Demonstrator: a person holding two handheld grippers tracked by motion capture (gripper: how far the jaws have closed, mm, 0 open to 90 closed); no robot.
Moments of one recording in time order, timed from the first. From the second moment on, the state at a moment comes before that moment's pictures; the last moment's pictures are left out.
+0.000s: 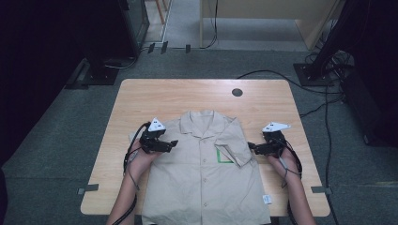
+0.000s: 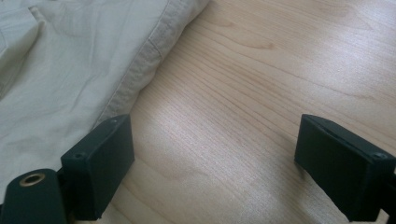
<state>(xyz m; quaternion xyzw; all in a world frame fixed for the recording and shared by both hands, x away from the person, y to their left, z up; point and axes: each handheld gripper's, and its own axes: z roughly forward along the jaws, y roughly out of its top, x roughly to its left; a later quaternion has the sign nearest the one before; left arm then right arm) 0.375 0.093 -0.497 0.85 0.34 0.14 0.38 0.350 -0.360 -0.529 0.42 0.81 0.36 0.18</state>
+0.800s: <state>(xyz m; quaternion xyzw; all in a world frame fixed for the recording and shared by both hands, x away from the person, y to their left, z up) 0.376 0.110 -0.493 0.84 0.34 0.16 0.39 0.350 -0.359 -0.530 0.43 0.81 0.35 0.17</state>
